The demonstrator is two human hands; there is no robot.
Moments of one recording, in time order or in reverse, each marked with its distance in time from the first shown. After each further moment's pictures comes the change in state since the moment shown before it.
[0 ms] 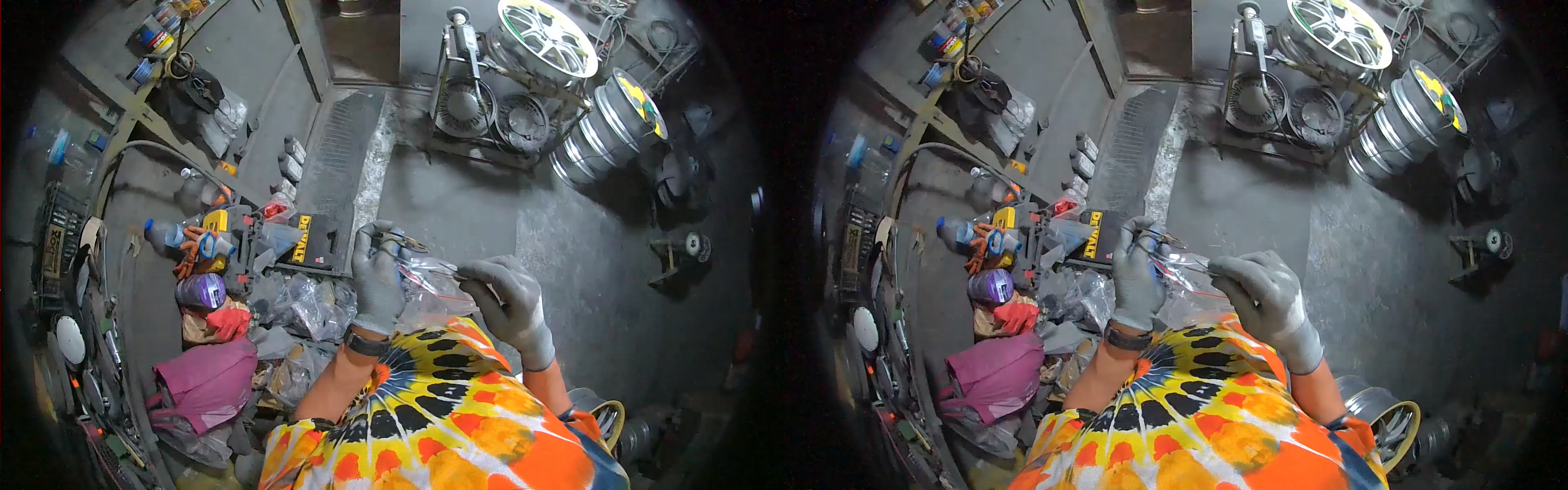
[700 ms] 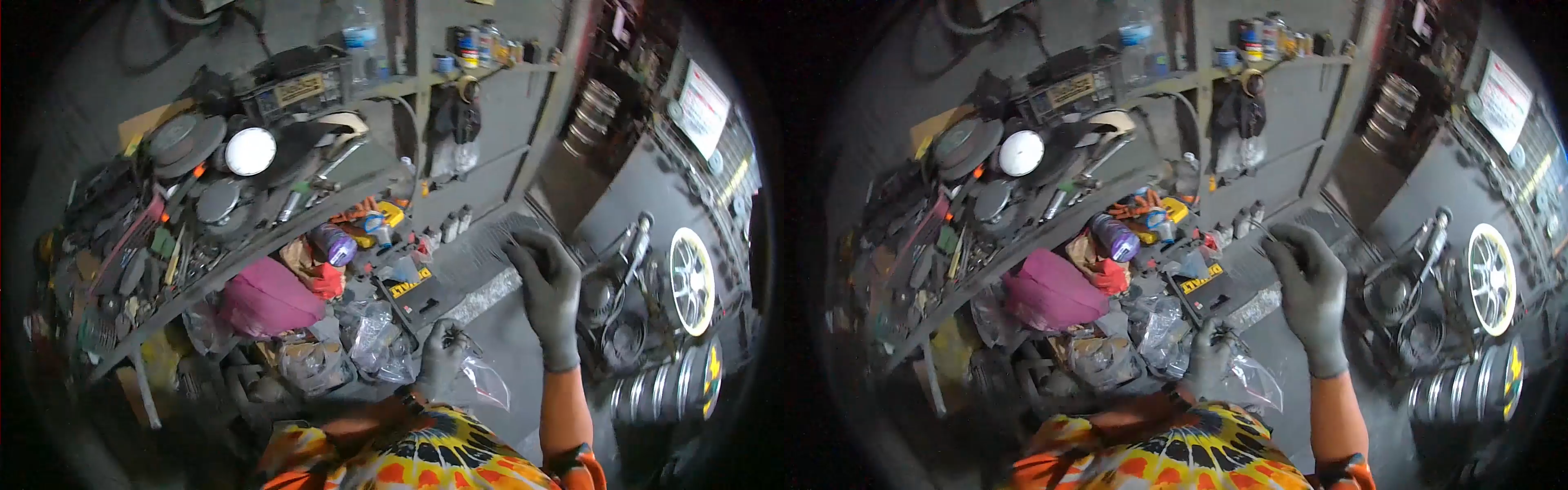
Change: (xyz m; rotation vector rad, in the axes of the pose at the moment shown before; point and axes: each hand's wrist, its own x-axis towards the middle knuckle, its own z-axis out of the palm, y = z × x) left_hand -0.021 -0.044 -0.085 0.239 0.513 0.439; right_hand 0.189 -0.103 0.105 0.704 -0.292 -0.051
